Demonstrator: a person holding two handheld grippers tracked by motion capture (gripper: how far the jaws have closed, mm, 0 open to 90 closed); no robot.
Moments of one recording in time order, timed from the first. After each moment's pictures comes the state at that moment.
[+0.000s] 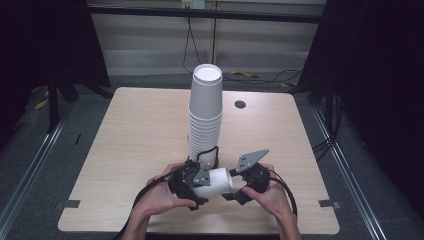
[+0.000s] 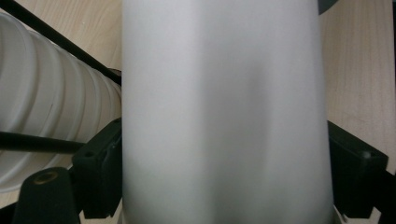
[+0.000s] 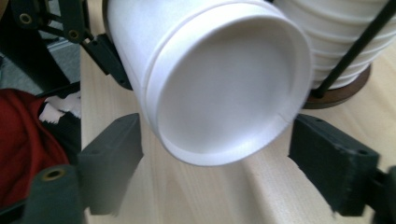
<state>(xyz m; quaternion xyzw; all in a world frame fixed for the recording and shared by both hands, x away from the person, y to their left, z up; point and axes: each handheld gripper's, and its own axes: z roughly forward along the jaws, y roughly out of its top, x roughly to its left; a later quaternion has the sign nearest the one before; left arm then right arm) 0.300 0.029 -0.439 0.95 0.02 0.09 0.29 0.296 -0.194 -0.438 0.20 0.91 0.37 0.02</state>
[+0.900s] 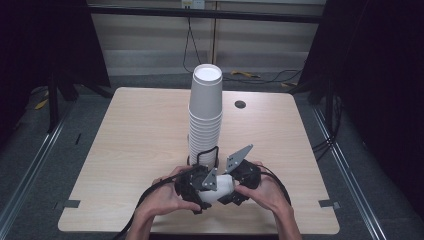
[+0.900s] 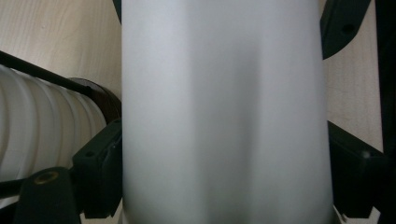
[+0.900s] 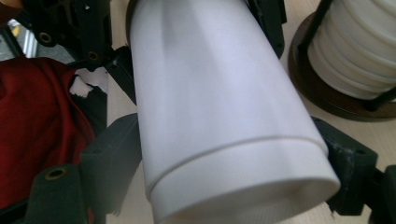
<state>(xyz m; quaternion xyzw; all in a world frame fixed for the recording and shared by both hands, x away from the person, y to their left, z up) 0.296 0.013 -0.444 0.96 -0.02 0.06 0.26 0.307 -0.172 -0.434 0.15 0.93 0.32 -0.04</state>
